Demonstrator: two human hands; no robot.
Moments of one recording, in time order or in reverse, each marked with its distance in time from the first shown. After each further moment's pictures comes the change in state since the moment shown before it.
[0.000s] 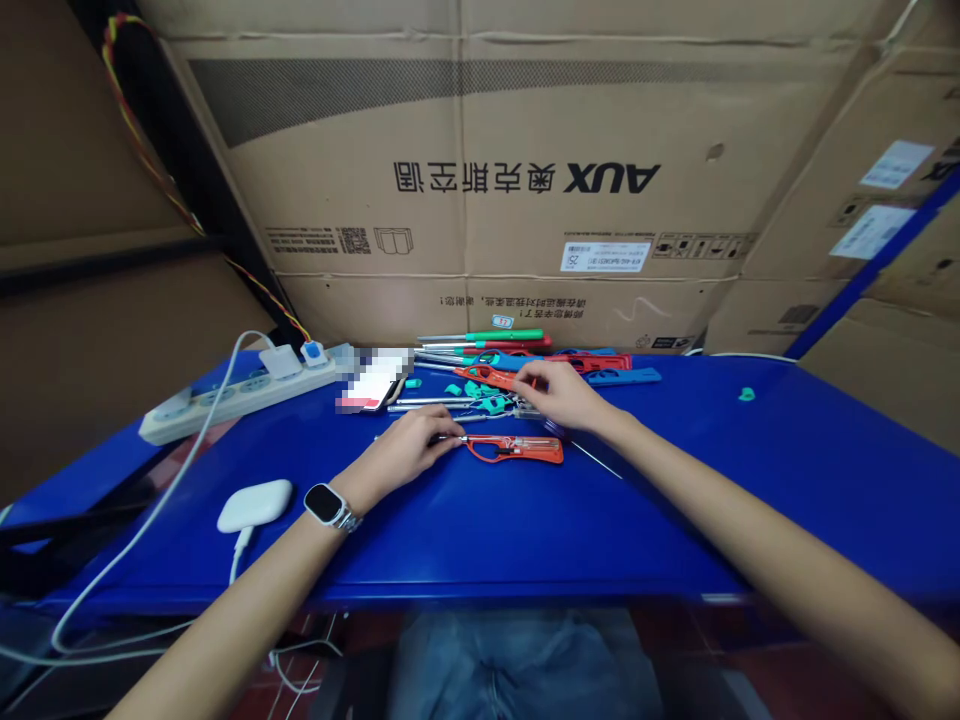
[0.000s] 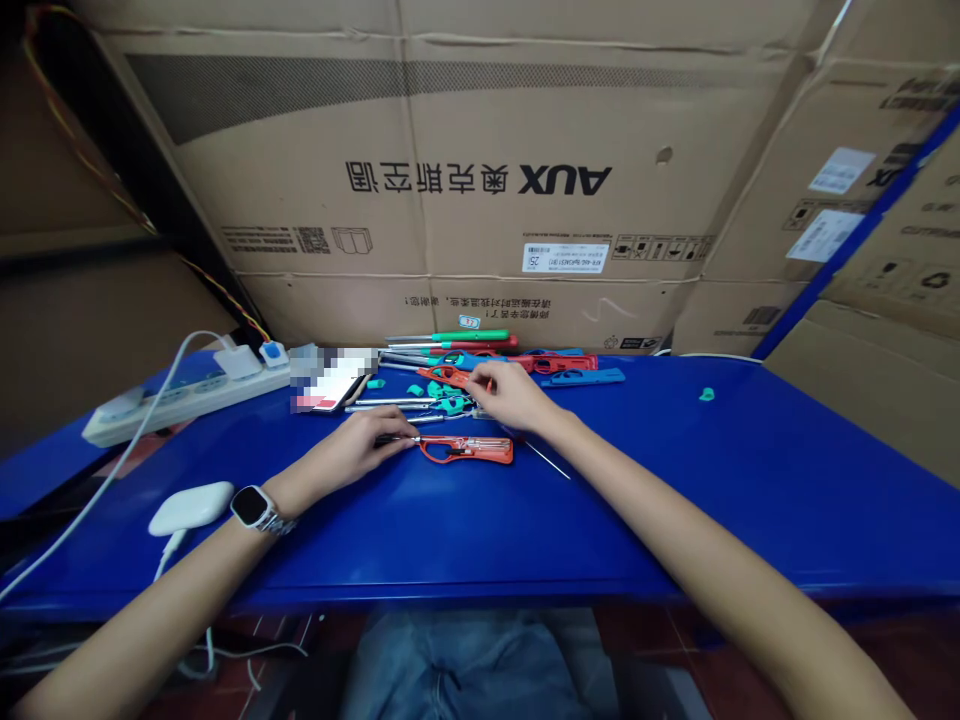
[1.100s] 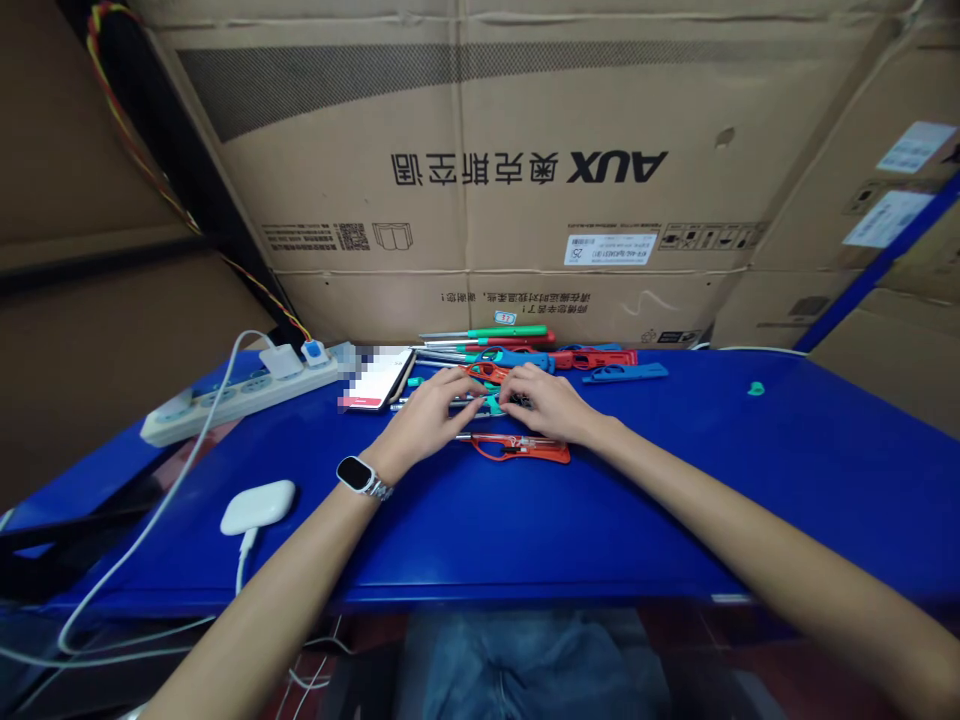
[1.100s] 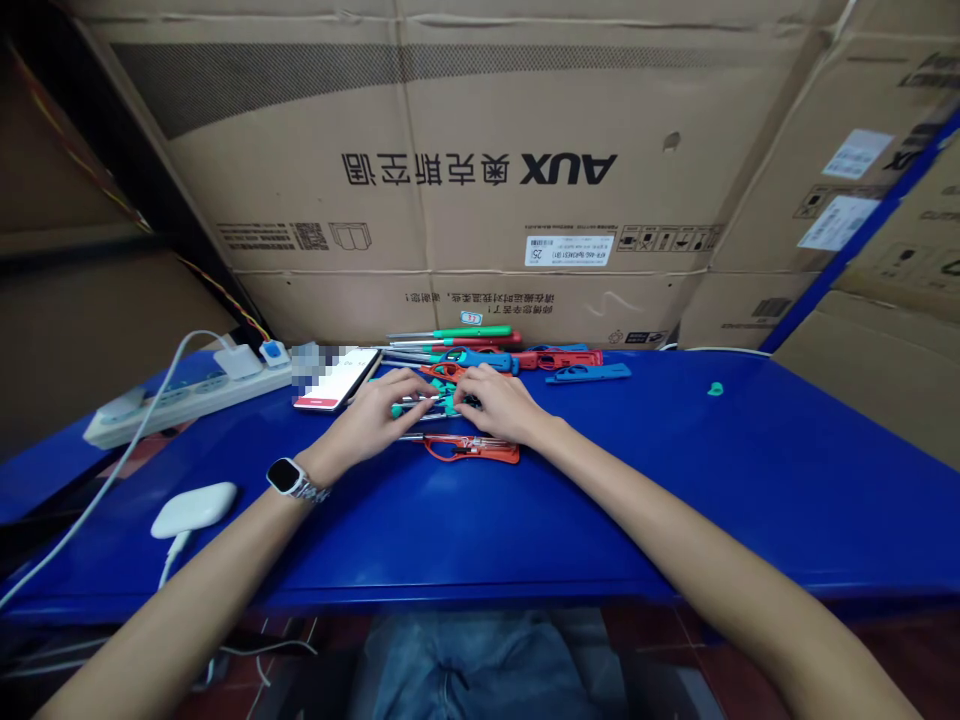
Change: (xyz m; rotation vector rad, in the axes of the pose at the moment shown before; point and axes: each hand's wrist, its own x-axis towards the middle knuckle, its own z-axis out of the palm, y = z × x) left_hand 0.033 0.014 -0.005 0.044 0.288 0.121; right_hand -0.001 0.000 0.019 -0.149 -0.061 -0.210
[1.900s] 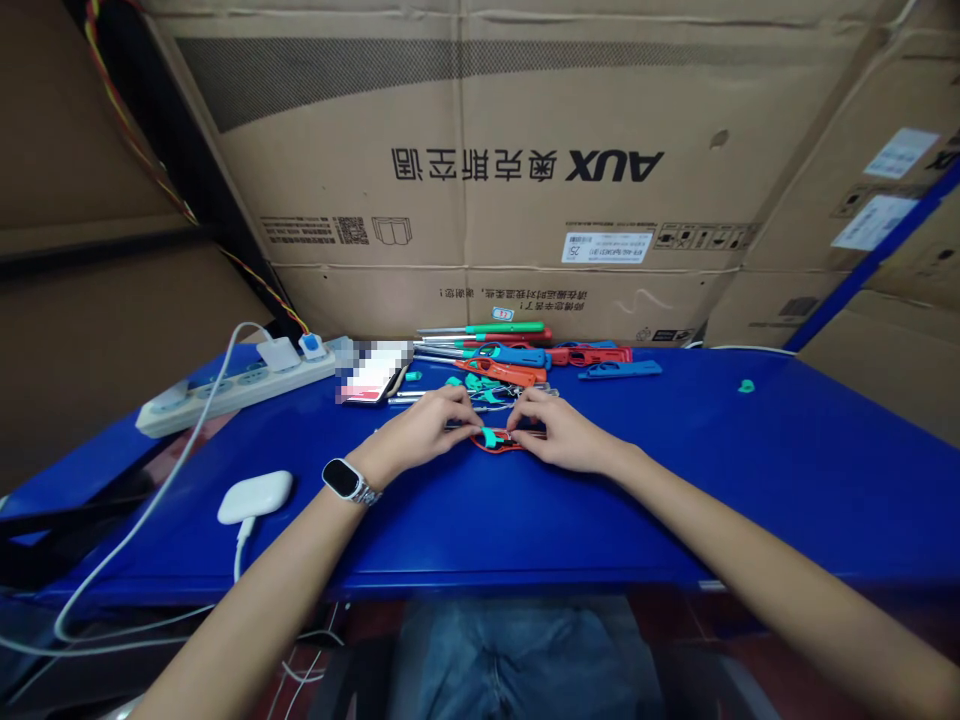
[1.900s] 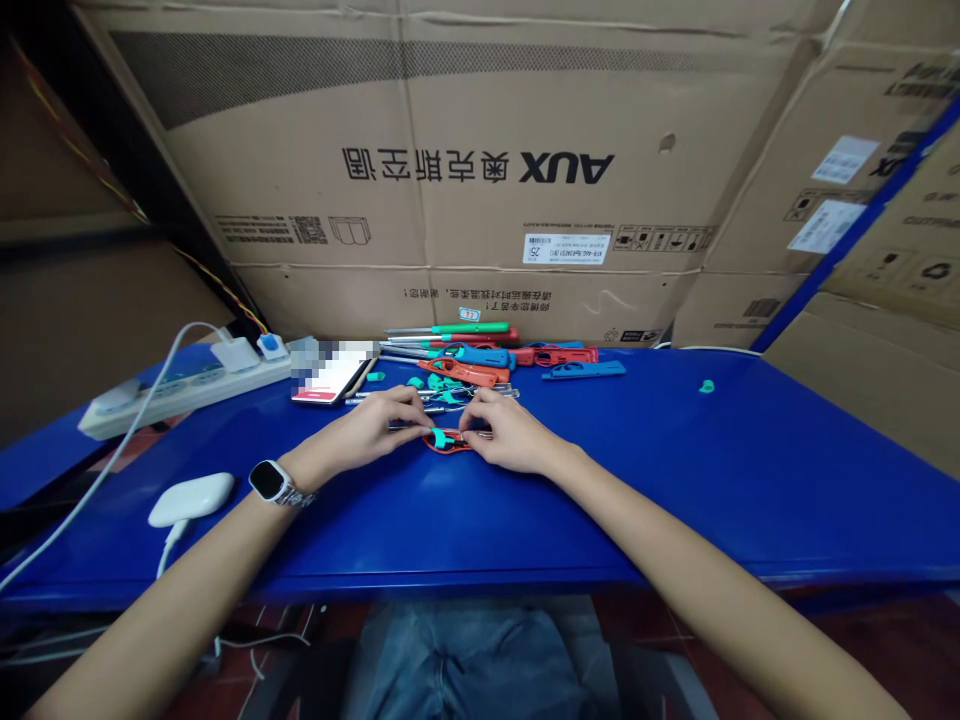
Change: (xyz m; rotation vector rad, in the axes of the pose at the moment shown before) left_hand -0.014 -0.003 -0.001 -0.083 -0.293 0.029; right_hand -0.040 -0.021 -0.001 0.196 -0.079 0.103
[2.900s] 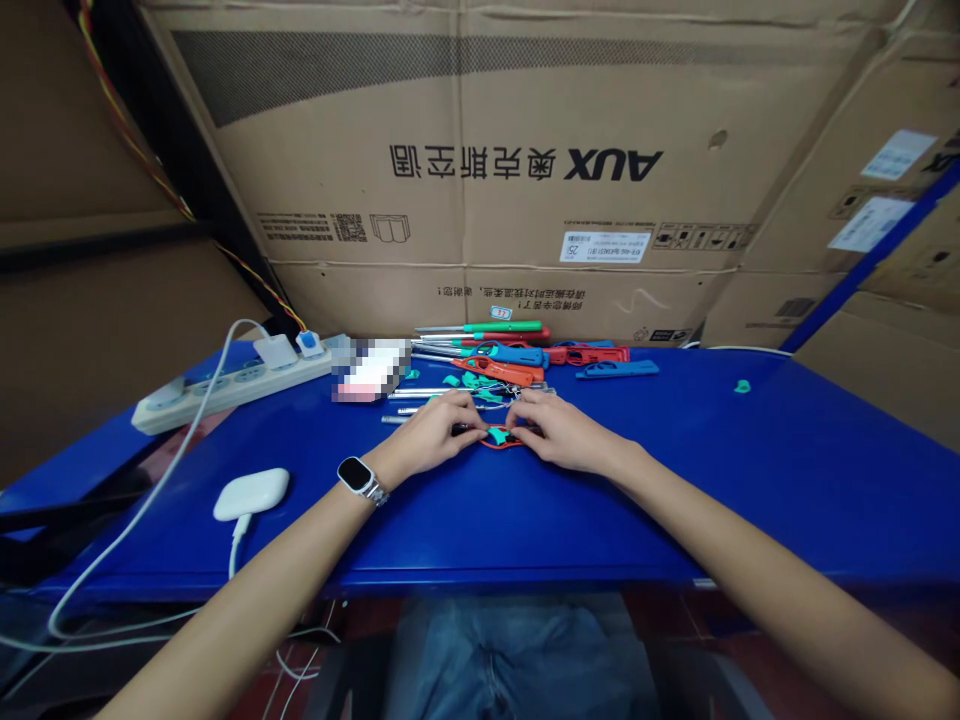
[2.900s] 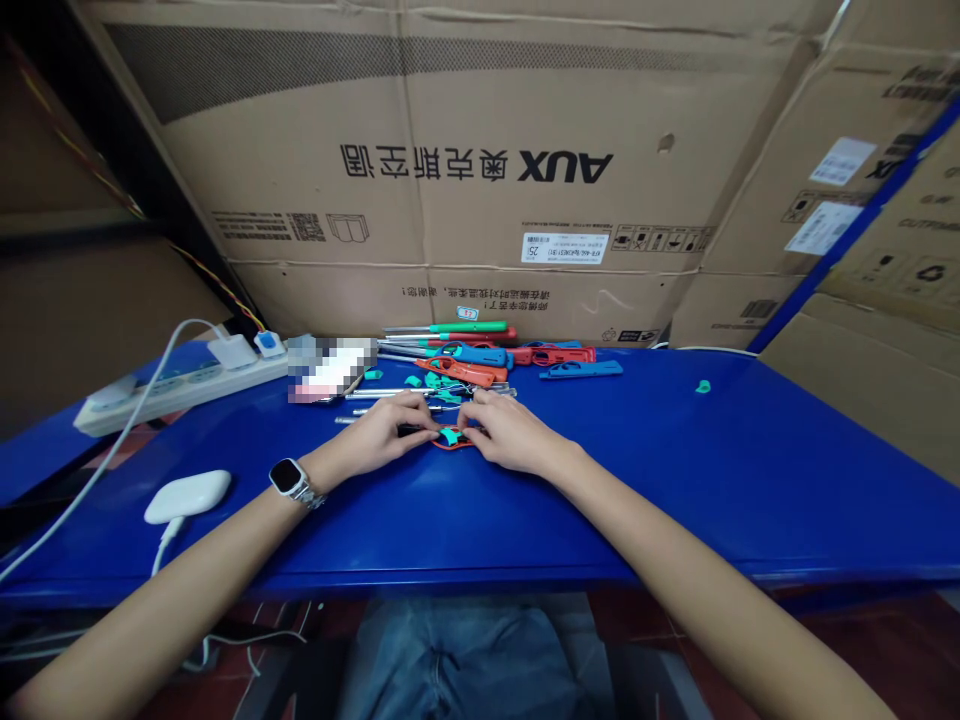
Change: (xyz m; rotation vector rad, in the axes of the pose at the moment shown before) left_hand 0.003 0.002 0.020 -0.039 0.057 -0.007; right_hand 0.001 -0.006 -0.007 -0.241 -0.098 -0.010
